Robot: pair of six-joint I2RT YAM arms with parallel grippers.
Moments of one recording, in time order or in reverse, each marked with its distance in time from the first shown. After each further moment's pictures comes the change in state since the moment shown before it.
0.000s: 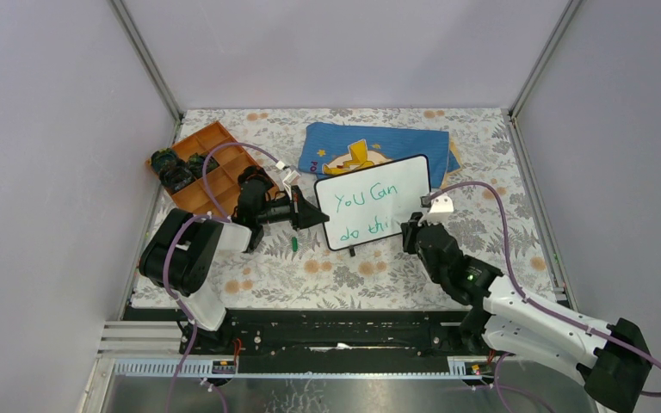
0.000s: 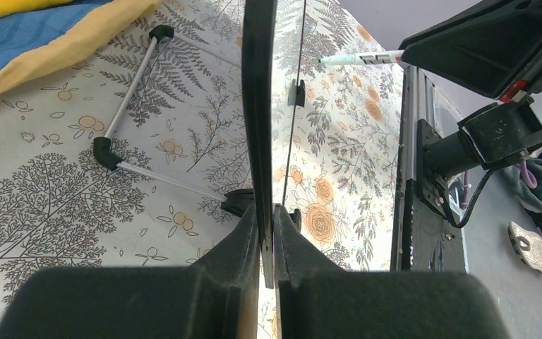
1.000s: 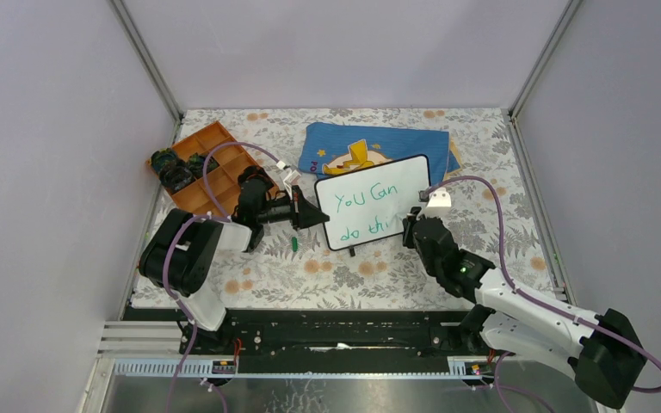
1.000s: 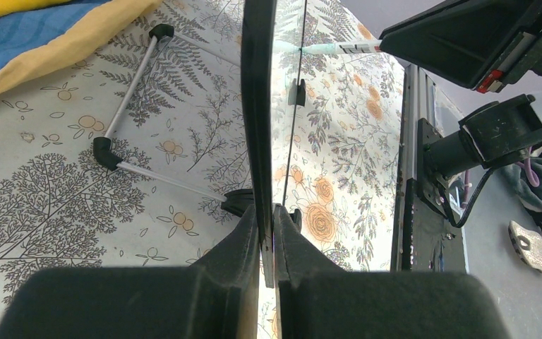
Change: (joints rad) left arm -0.002 -0.002 0.006 -0.017 0.000 0.008; right arm -0.061 0.090 0.008 0.053 0.007 -0.015
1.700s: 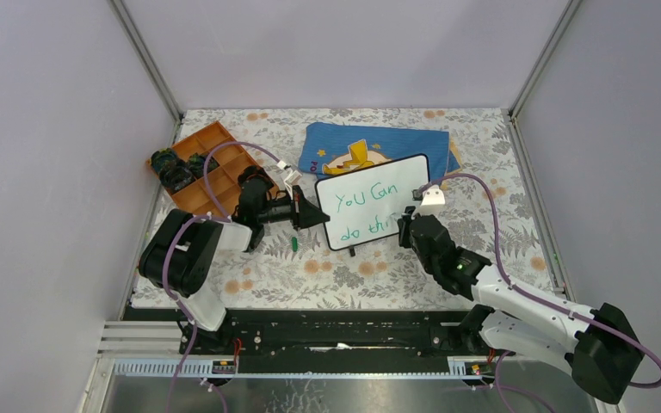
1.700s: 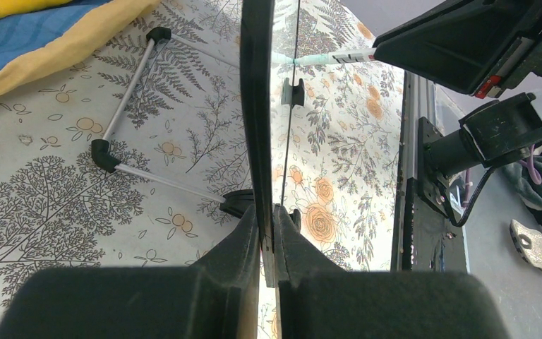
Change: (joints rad) left arm -0.005 -0.004 0.003 -0.010 -0.002 0.007; right arm -0.002 0.045 0.021 0.016 -0.060 -0.023
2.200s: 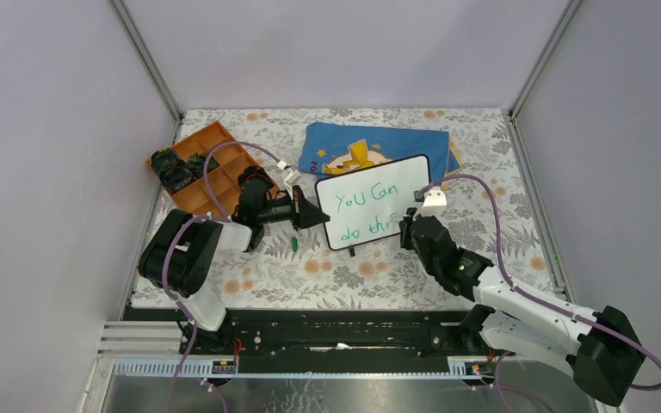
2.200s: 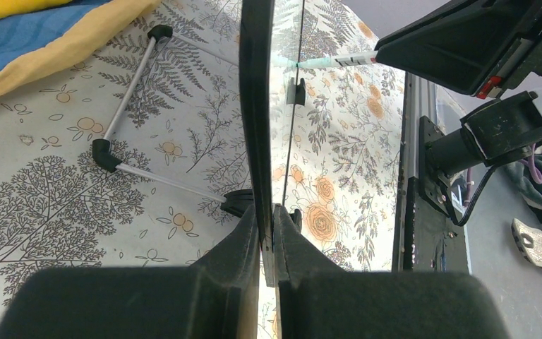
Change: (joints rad) left arm 0.000 -0.002 0.001 -0.006 0.000 0.007; right arm 0.000 -0.015 -0.001 -0.032 0.000 0.012
